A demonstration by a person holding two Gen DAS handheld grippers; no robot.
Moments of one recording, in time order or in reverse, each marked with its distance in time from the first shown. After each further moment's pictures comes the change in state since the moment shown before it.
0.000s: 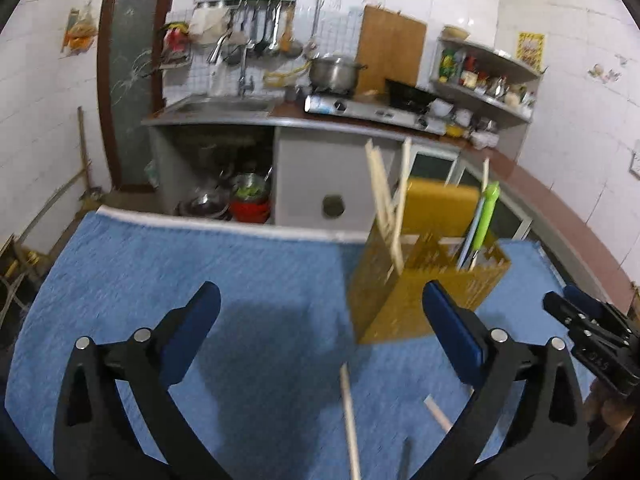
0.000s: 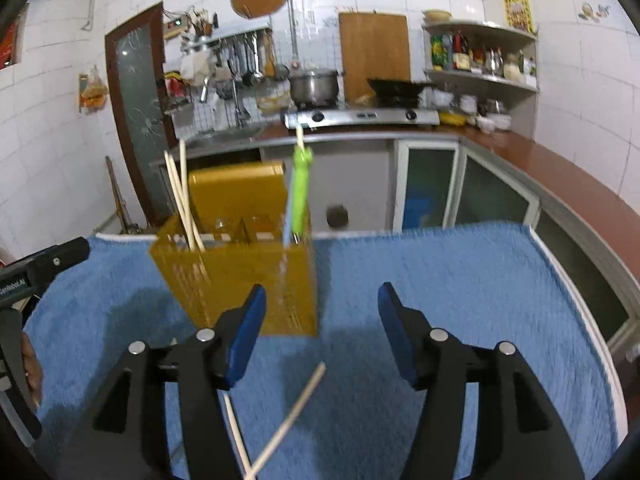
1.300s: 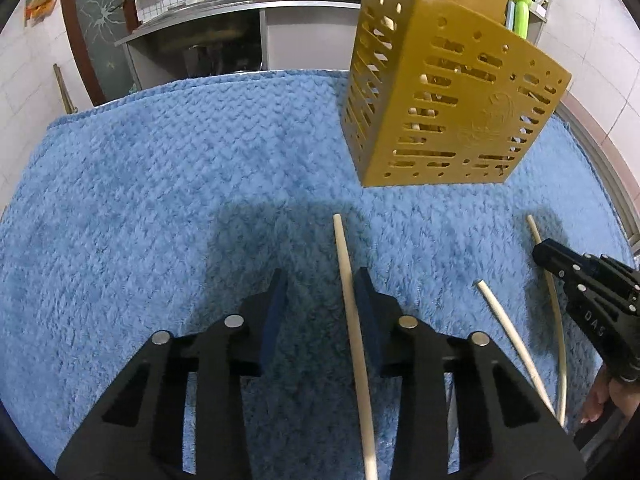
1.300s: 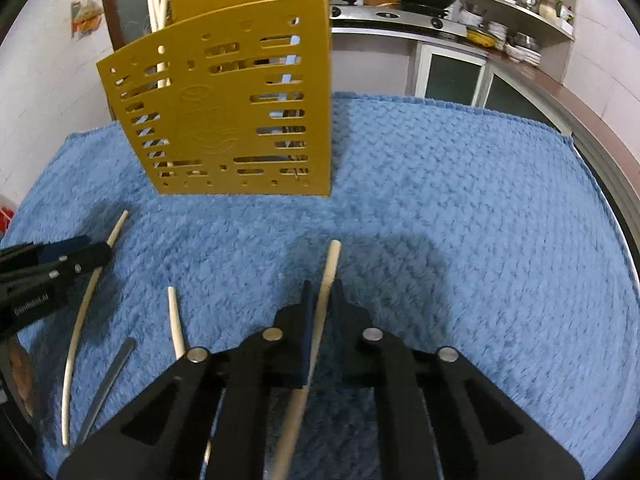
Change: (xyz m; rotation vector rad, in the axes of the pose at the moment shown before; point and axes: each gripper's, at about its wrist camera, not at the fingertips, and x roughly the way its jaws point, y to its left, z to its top) left arm 0.085 -0.022 -0.087 0.073 0.359 0.023; right arm 0.079 0.007 -0.073 -0.078 0.328 0.021
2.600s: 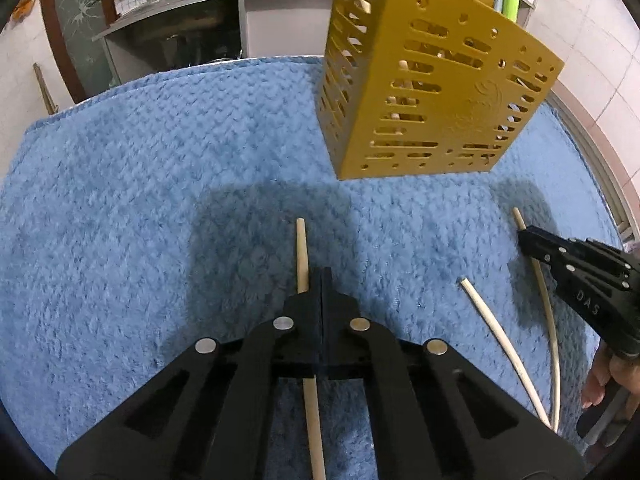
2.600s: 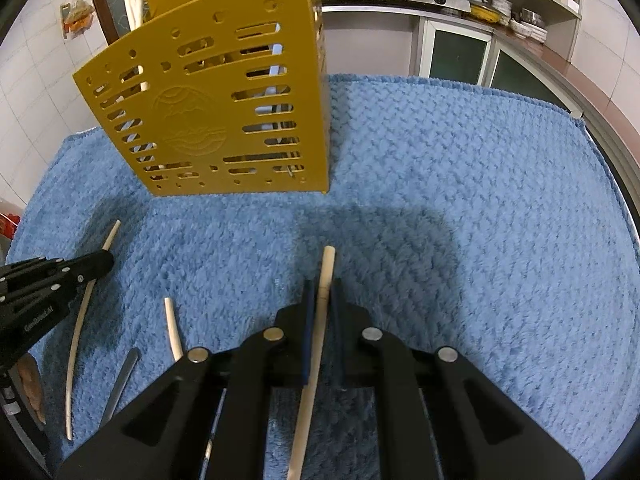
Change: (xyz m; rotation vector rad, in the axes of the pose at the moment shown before) left arm 0.005 -0.003 0.012 0.047 0.064 -0.051; right arm 0.012 -0.010 0.020 0.041 0.087 0.038
